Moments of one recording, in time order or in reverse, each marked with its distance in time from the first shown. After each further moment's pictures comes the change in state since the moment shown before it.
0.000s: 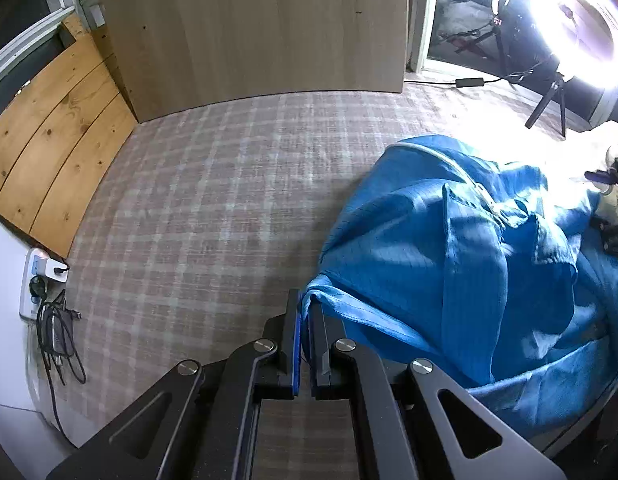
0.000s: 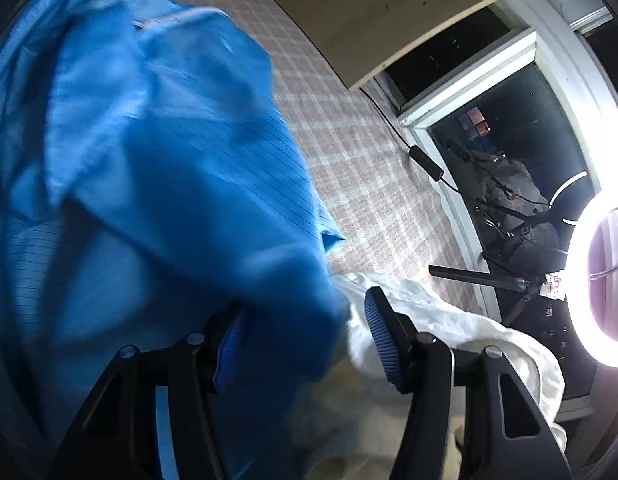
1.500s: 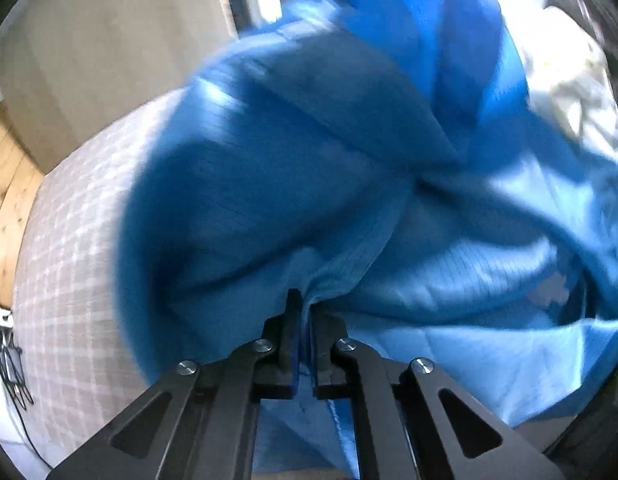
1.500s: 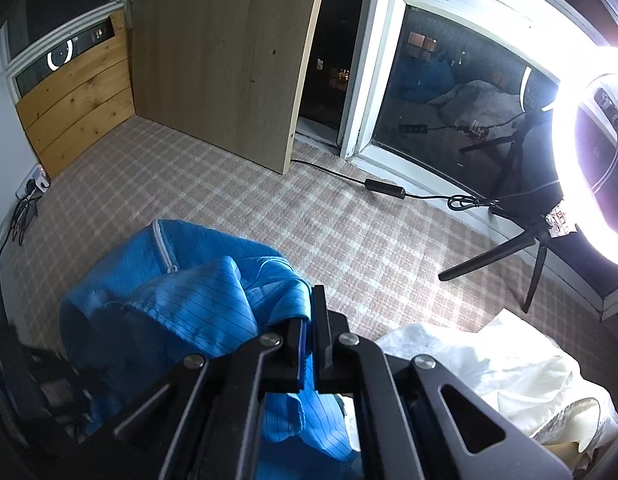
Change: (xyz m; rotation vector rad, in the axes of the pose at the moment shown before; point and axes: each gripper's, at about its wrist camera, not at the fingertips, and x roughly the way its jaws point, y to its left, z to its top) left arm 0.011 -0.168 -0.012 0.220 -0.005 -0.104; right arm -0.051 -0.100 0.061 0.626 -0.097 0.186
